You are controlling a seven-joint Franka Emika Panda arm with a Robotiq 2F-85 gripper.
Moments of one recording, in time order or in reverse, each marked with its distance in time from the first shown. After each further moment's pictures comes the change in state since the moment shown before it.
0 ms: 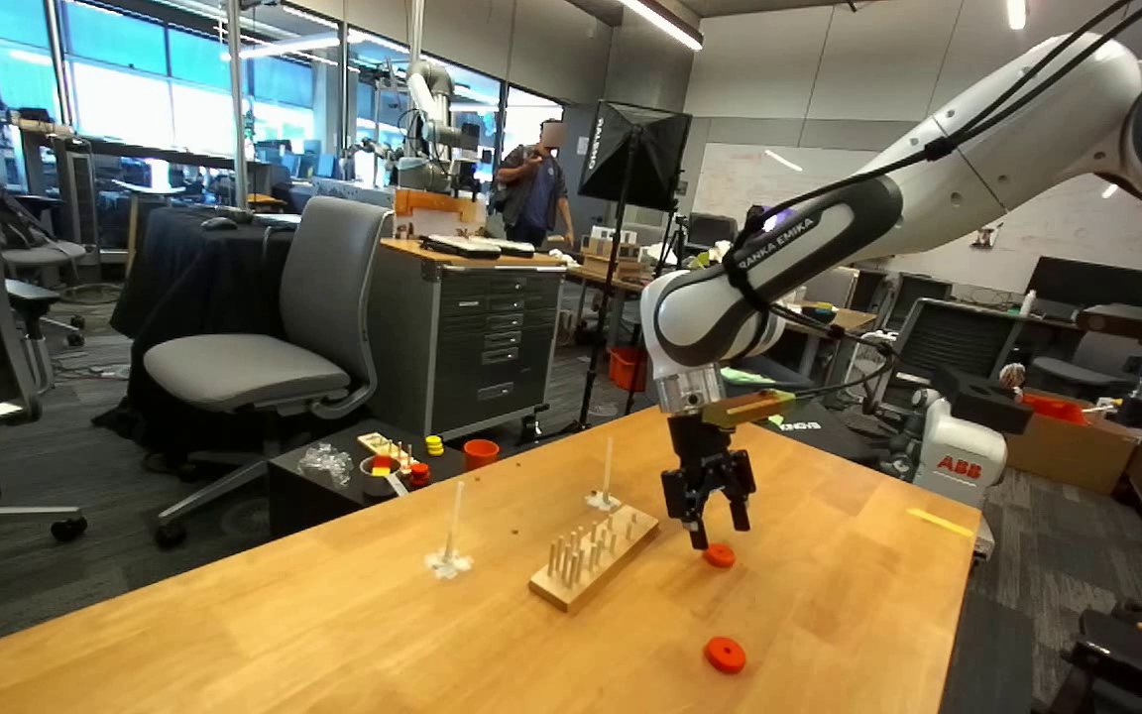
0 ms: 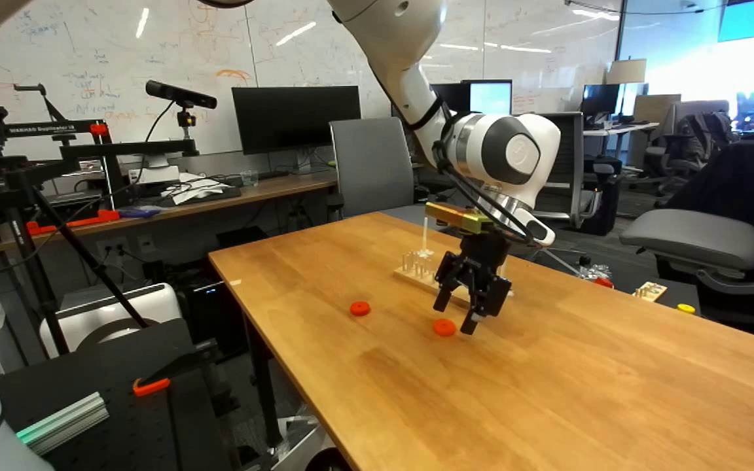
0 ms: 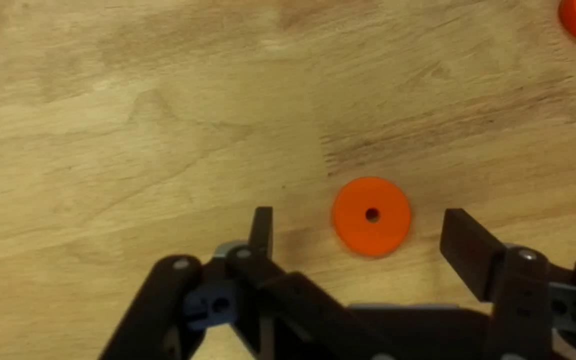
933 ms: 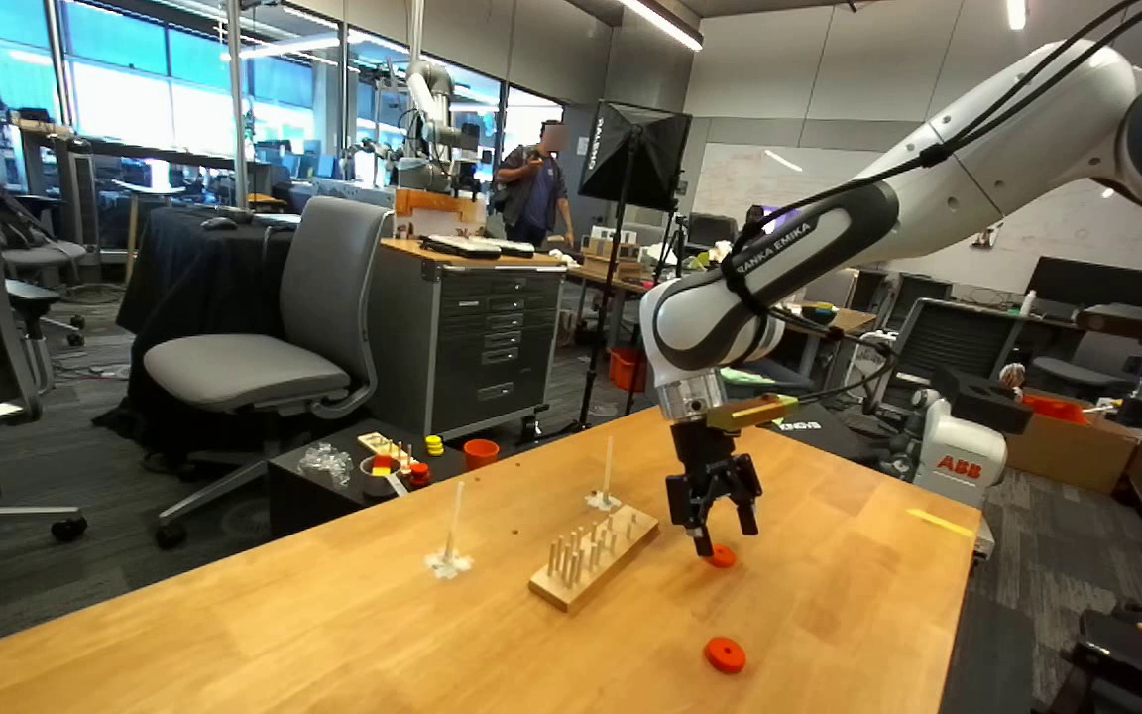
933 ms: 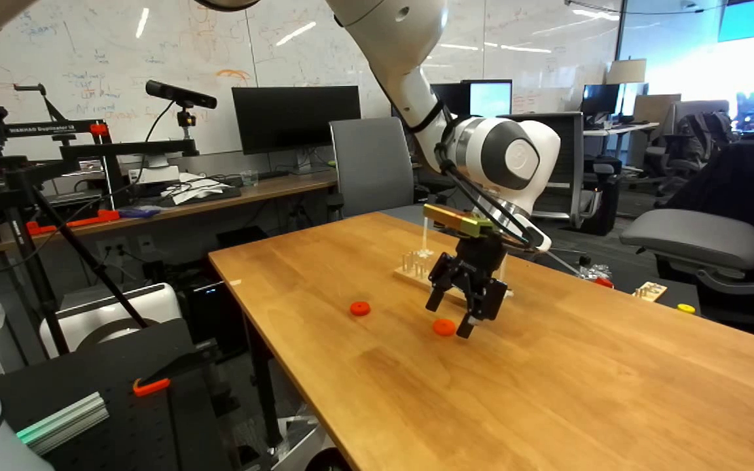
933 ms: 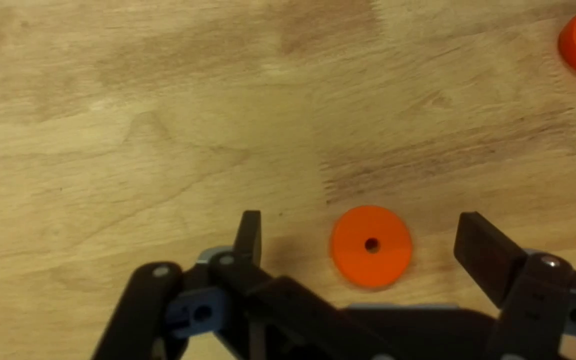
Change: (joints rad) arm 0.000 0.011 0.001 0.004 0.011 -0.039 -0.028
